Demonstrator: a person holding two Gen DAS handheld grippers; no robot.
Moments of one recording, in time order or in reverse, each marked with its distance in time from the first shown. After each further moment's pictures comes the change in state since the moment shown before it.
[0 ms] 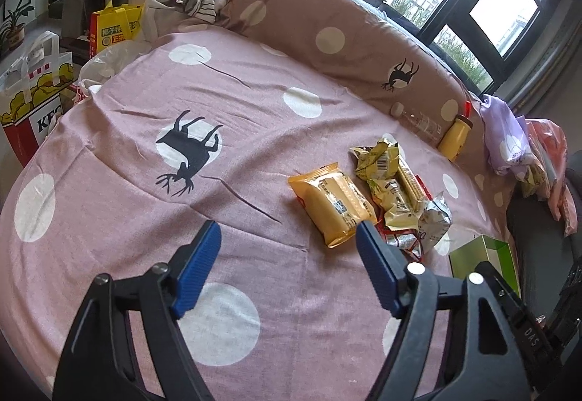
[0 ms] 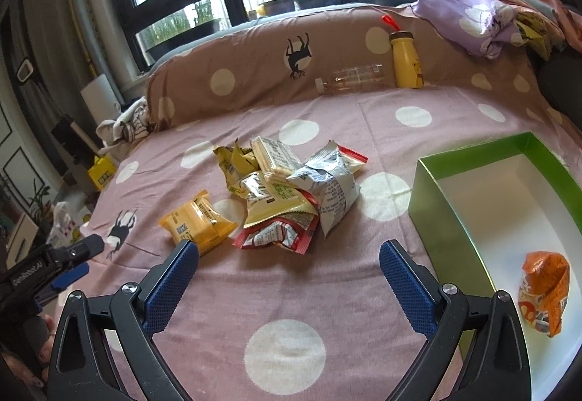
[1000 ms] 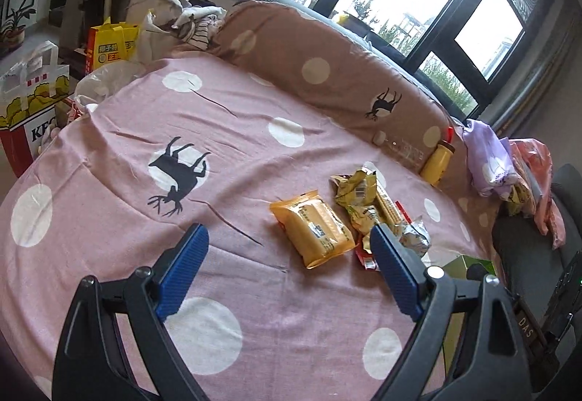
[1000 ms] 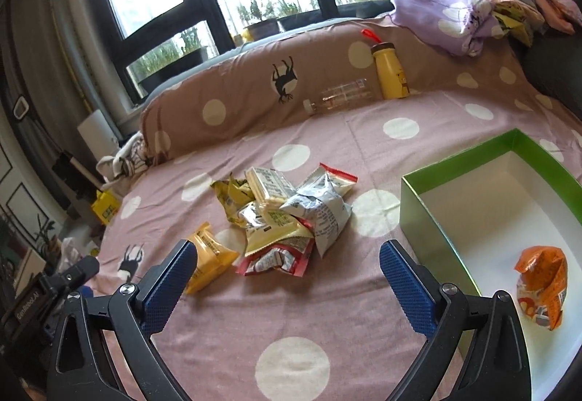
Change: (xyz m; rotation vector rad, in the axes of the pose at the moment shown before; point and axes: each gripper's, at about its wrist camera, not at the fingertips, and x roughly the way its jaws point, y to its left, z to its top) left arm -0.015 -0.006 0.002 -0.018 -0.126 -0.046; right arm -0.004 -0.009 0.002 0.082 -0.077 -0.027
